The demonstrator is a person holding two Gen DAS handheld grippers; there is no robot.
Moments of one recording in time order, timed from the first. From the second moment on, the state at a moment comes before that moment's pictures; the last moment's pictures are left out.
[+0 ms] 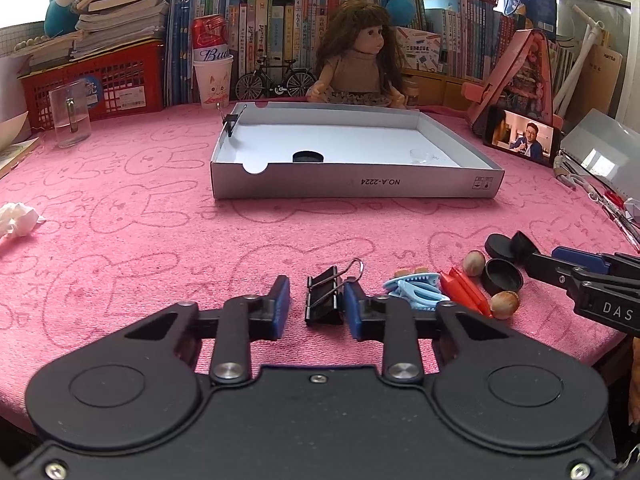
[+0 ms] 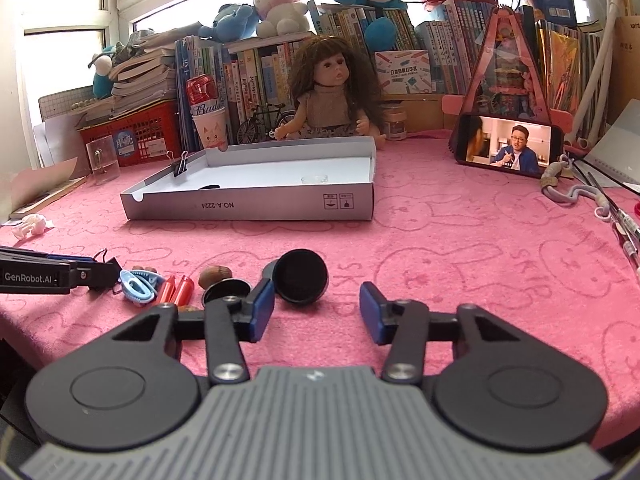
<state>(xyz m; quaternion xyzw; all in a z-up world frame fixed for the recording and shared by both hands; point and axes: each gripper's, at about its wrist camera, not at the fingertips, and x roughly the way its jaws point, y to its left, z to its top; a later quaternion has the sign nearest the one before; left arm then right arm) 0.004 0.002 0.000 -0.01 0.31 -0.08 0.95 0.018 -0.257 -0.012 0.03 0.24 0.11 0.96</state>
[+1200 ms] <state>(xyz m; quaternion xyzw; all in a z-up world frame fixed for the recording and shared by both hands) 0.013 0.003 0.015 -0.01 0.29 -0.07 0.95 0.036 -0.245 -0.001 0.01 0.24 0.10 0.97</state>
